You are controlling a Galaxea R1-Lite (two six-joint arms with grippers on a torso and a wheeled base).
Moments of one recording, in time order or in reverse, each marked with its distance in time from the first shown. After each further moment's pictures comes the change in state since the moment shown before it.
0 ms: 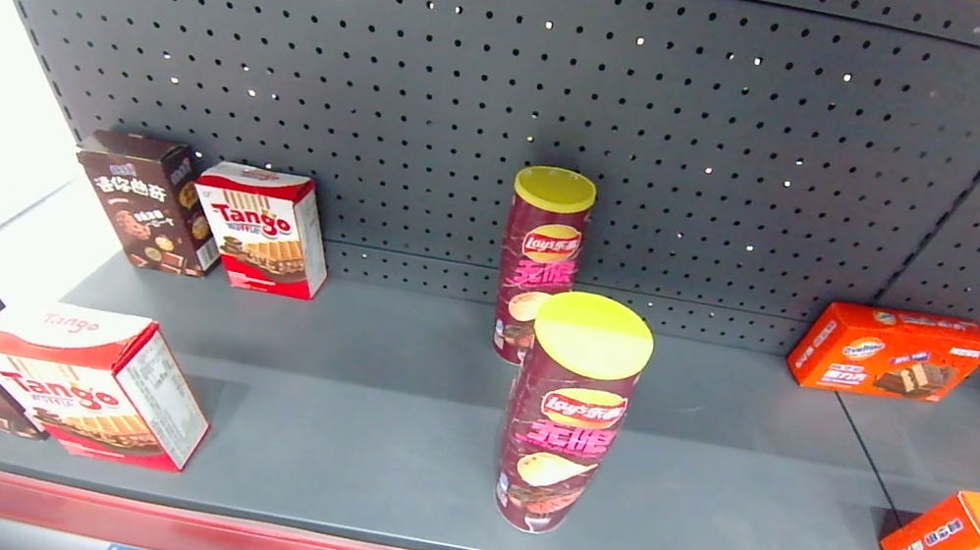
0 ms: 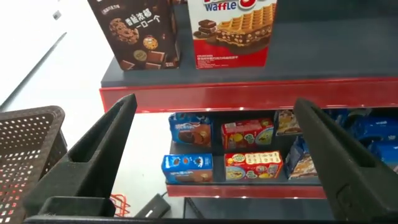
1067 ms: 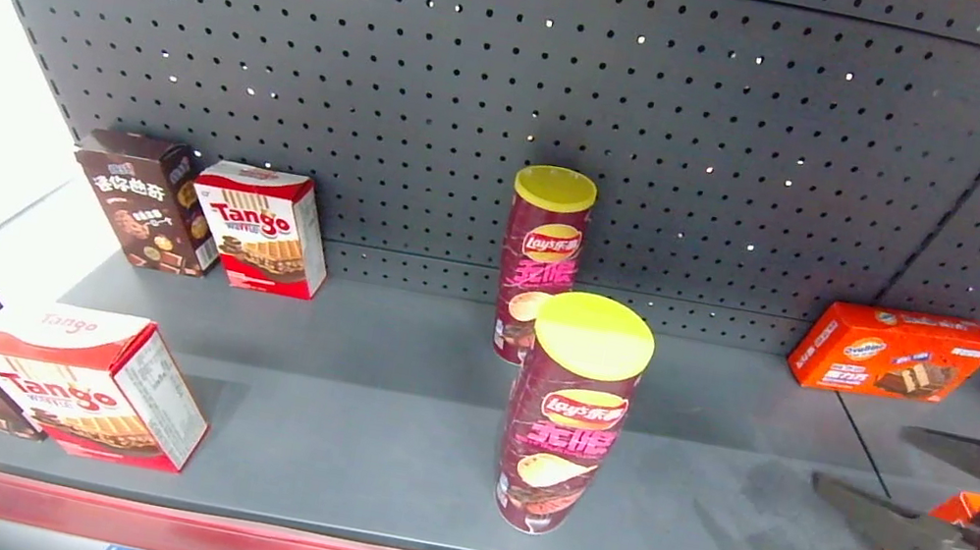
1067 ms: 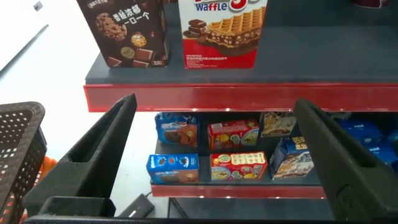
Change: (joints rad) left arm -0.002 0.001 0.000 0.002 -0.033 -0.063; right arm 0.398 1.126 -0.641 -0.183 0.201 -0.101
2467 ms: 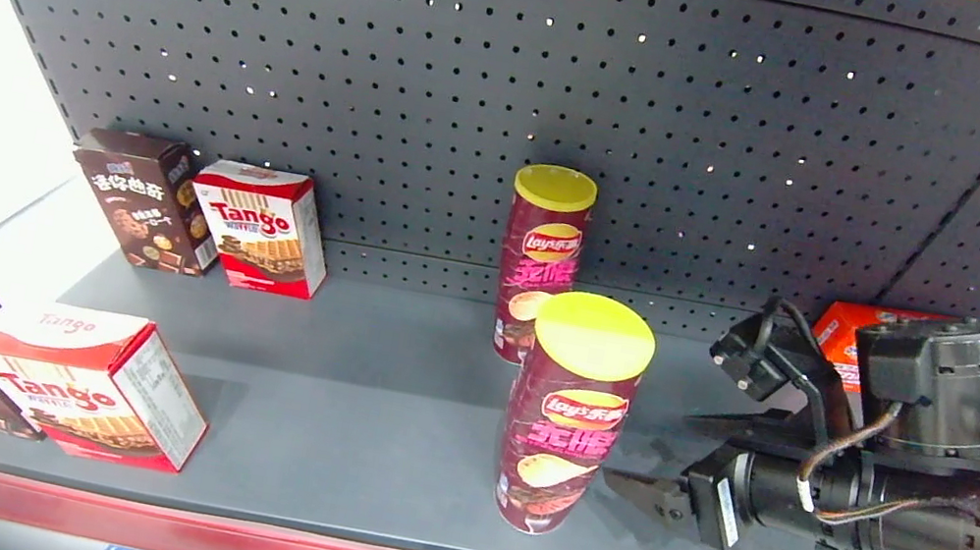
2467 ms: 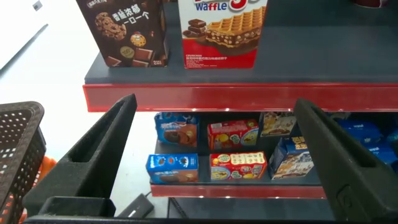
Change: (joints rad) left arm 0.000 0.001 0.000 0.000 -0.003 -0.001; right arm 0.210 0.438 -0.197 -0.036 -0.046 -0.007
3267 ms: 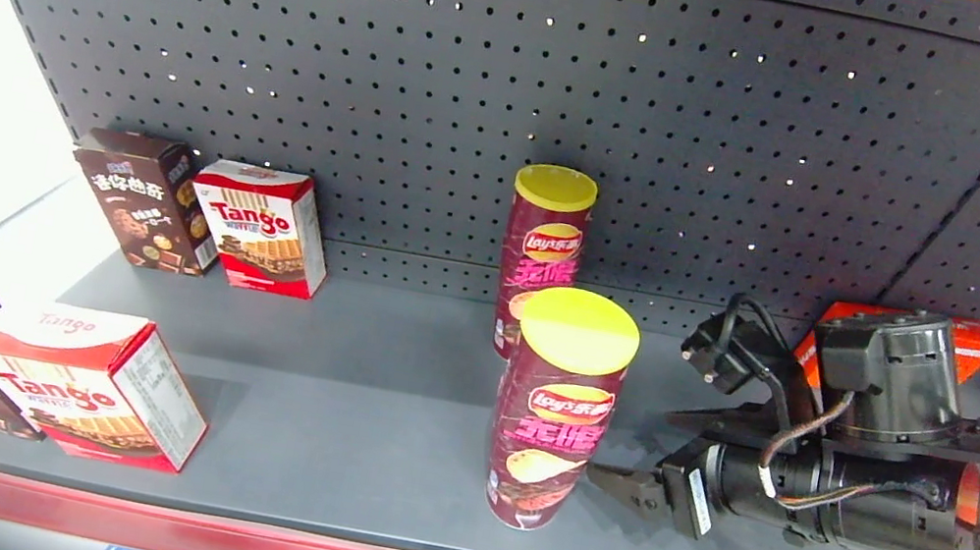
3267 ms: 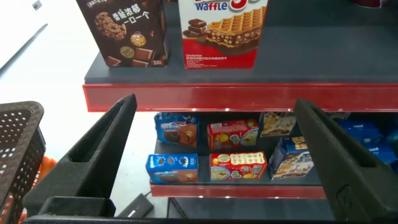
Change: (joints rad) left arm 0.000 0.000 0.000 0.000 0.000 -0.001; right arm 0.018 0.055 -0.041 0.000 -0.017 -0.001
